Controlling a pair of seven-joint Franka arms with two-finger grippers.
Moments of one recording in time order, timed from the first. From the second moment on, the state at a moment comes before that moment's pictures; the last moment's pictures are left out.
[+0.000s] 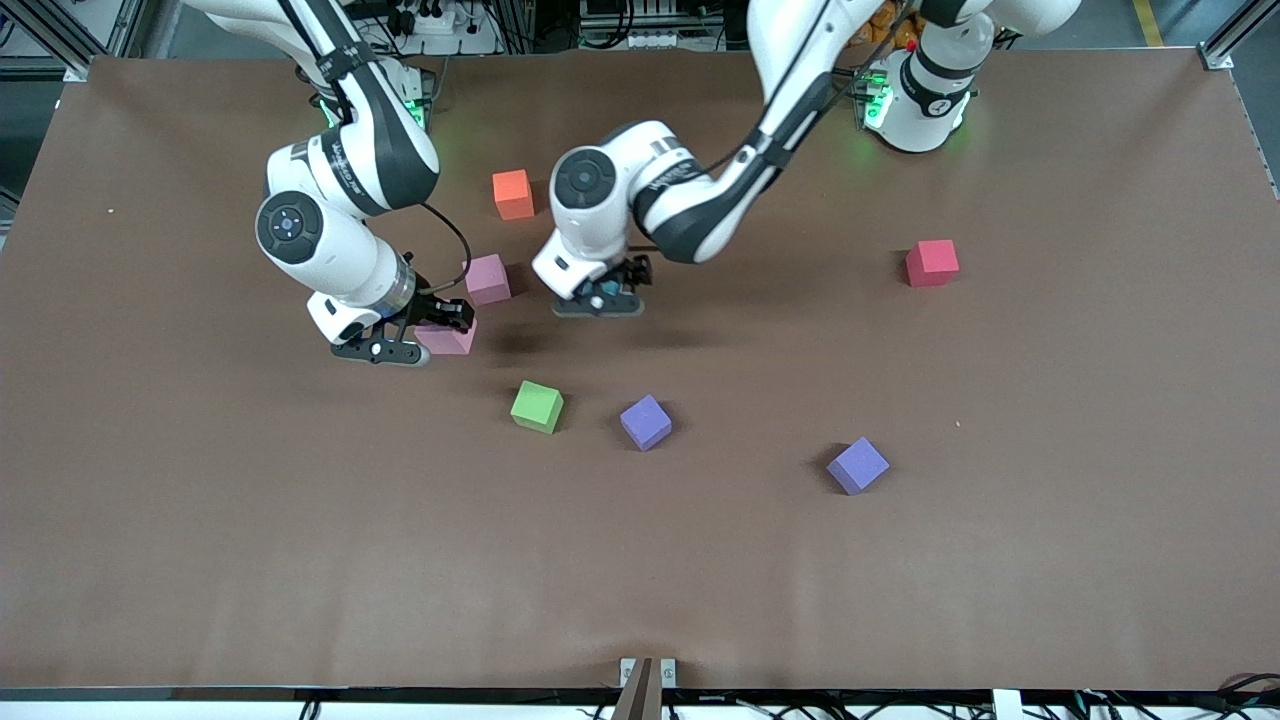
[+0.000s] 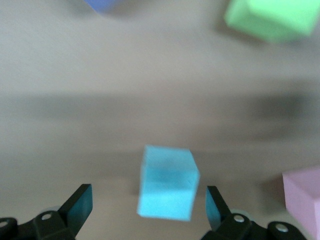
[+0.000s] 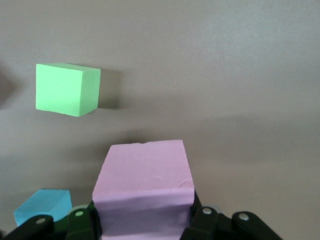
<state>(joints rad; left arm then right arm) -0.81 0.70 -0.12 -1.42 -0.02 2.08 -0.95 0.41 0.15 -0.04 -2.14 0.20 2.23 0.39</state>
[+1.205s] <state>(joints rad) -0.25 0.67 -0.06 -1.43 0.03 2.09 -0.98 0.78 0.45 -0.07 -1.89 0.20 2.27 0.70</state>
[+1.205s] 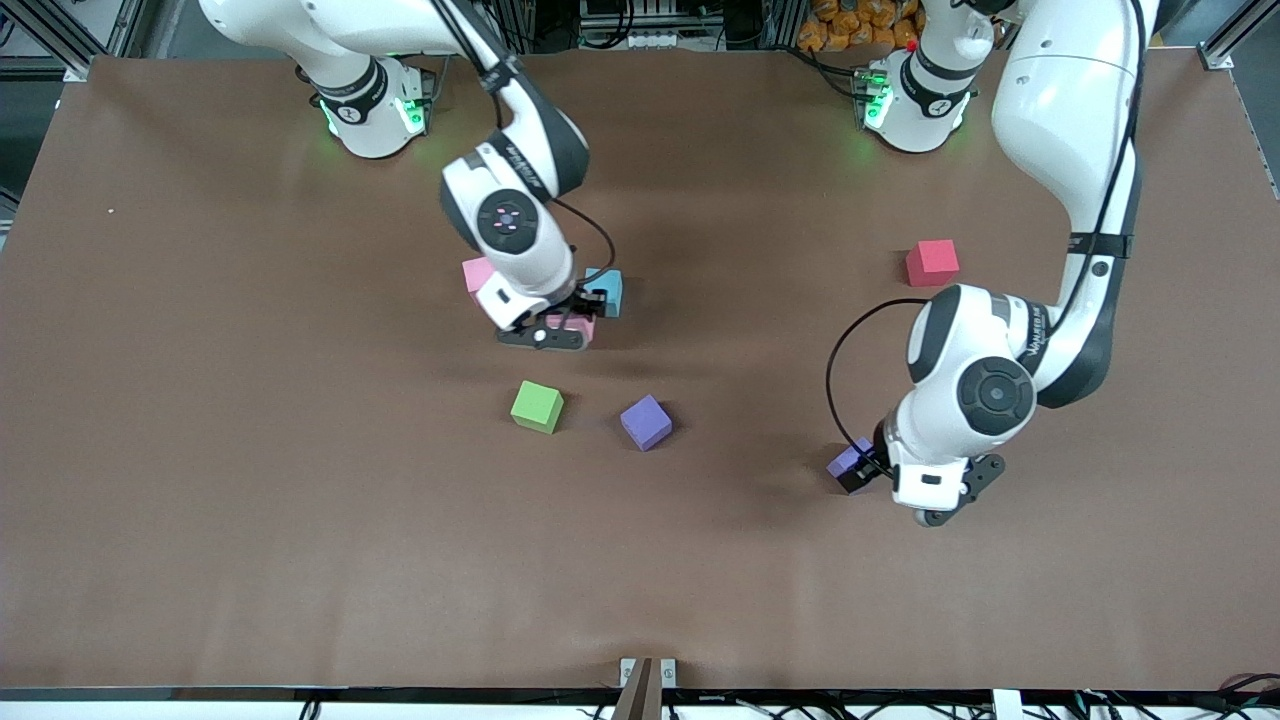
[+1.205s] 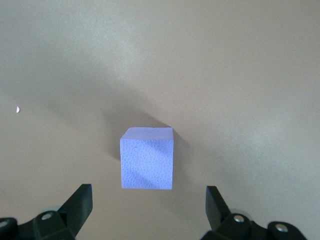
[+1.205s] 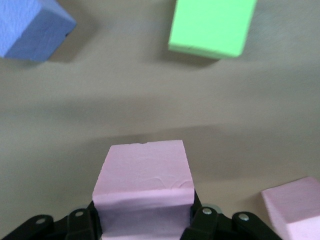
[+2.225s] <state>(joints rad) -0.24 0.75 -0.06 -1.44 0.03 2.14 -1.05 0.85 0.55 -0.08 -1.85 0.24 2.35 0.74</state>
